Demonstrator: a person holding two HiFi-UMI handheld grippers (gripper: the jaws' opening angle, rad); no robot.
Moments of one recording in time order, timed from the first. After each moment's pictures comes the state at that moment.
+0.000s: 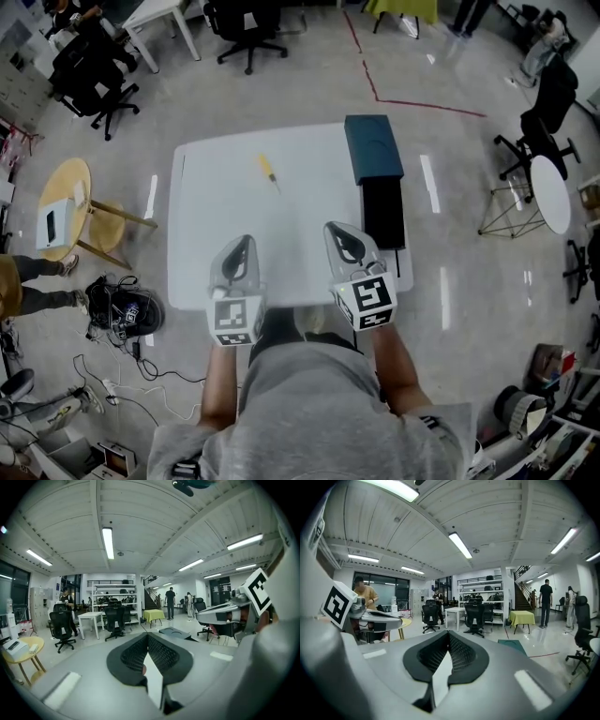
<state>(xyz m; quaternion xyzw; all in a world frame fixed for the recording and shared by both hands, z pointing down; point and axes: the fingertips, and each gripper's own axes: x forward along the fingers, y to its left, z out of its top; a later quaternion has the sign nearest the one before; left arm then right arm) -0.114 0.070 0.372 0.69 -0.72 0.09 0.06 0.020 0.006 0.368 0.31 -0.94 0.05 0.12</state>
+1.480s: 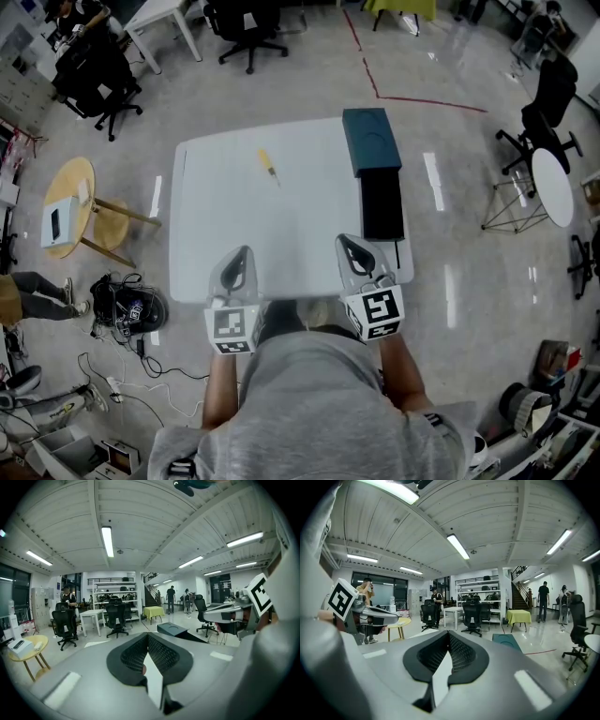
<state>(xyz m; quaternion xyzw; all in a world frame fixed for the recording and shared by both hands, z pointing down) -0.095 0.113 0.382 0.68 -0.72 0.11 0.07 0.067 0.042 0.384 0.32 -0.94 0.05 0.11</state>
